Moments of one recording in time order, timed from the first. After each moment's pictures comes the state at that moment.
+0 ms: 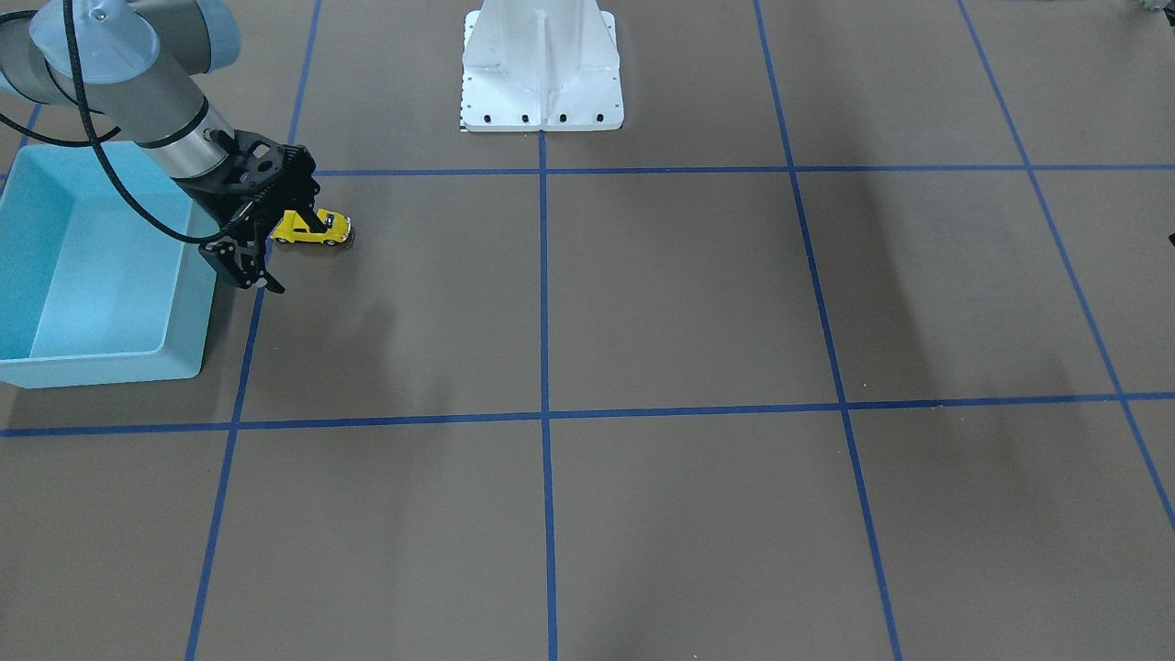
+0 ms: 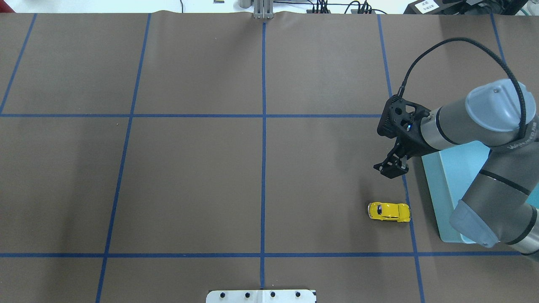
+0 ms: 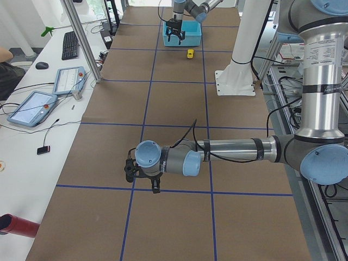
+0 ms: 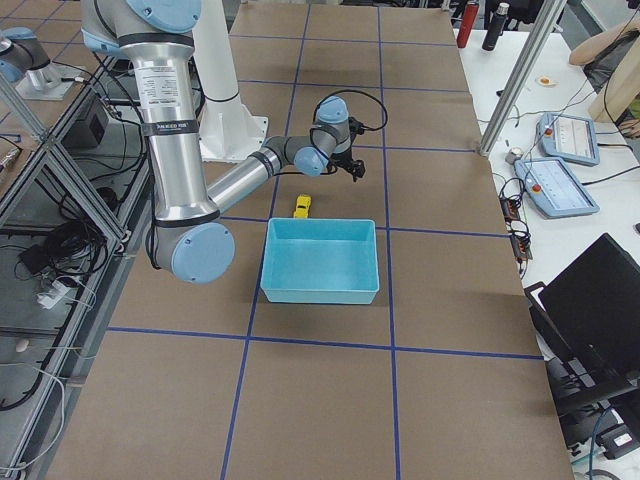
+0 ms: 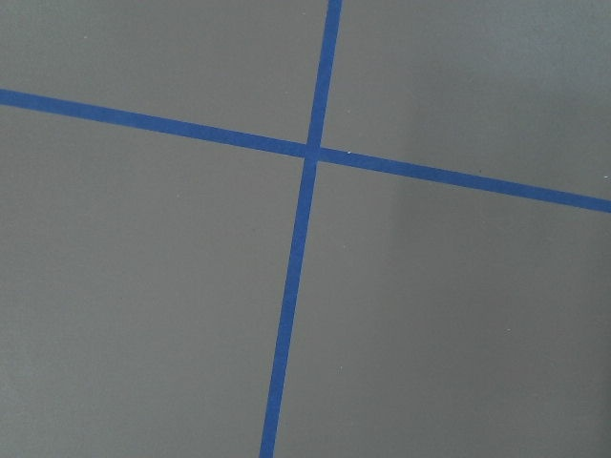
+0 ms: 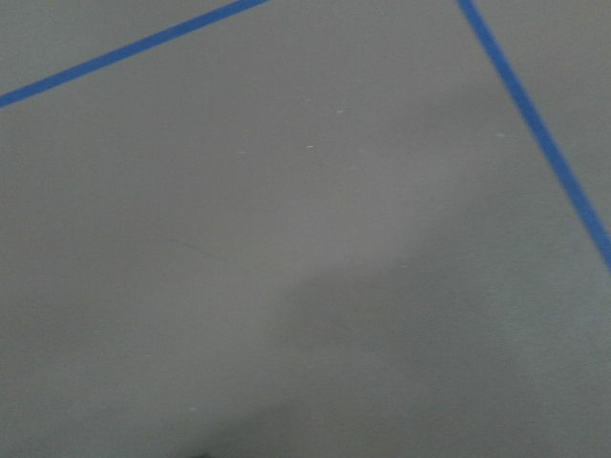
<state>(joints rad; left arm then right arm) -1.53 -1.50 -1.57 -1.74 -2.52 -0.25 0.74 -1.40 1.96 -1.23 2.02 -0.04</state>
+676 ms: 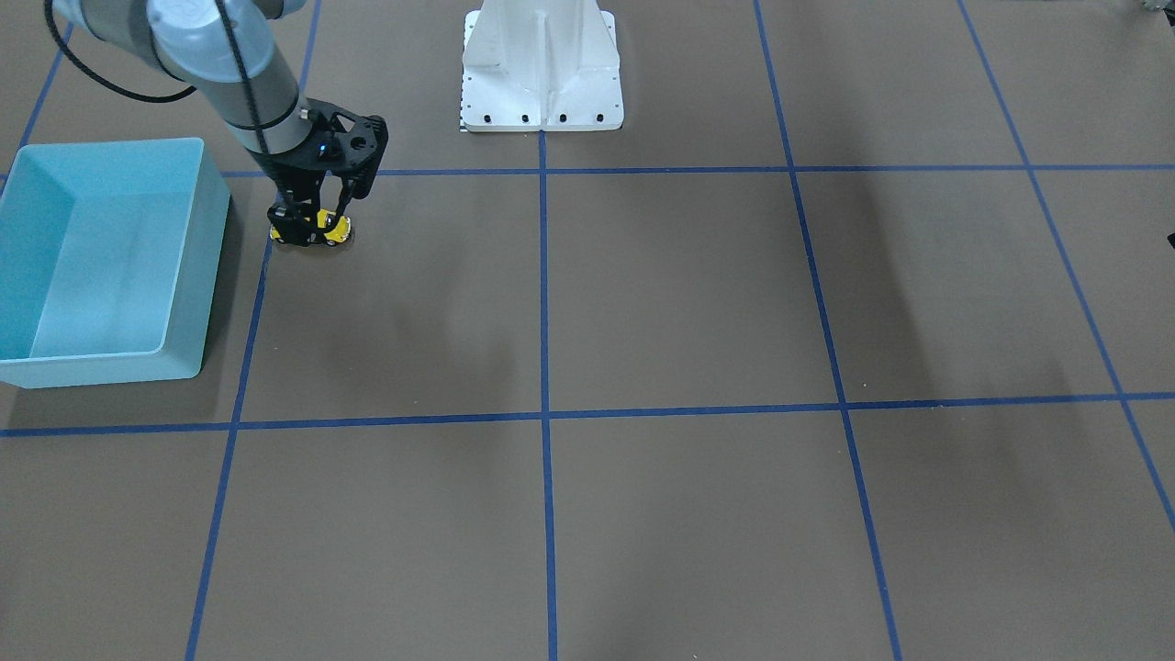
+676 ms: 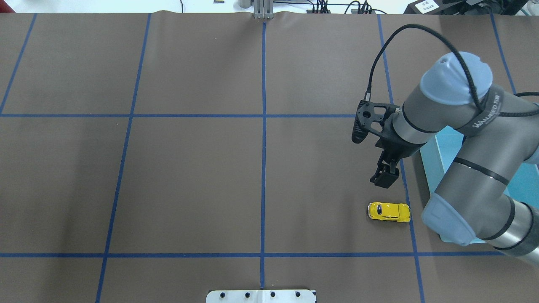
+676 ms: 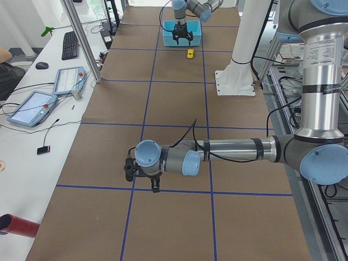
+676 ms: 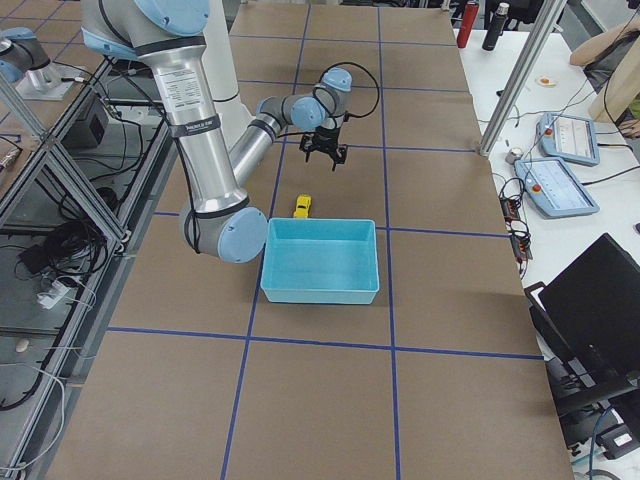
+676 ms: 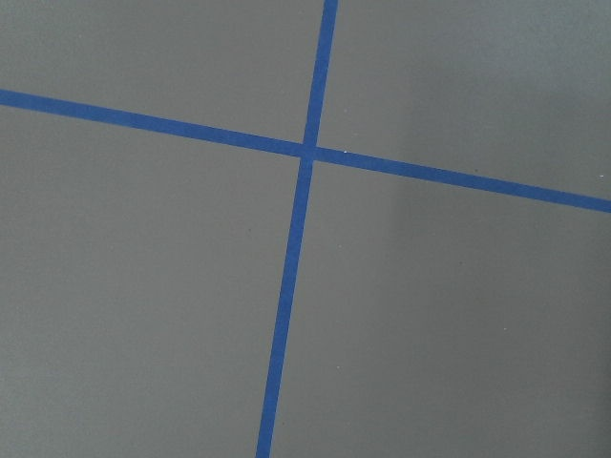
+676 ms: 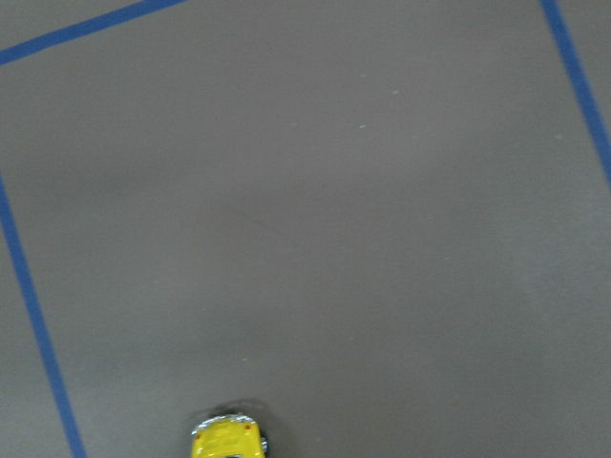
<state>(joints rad) -1.53 -1.51 -1.57 -1.74 -2.52 -0.25 0.60 -1.21 2.05 -1.90 2.08 -0.31</state>
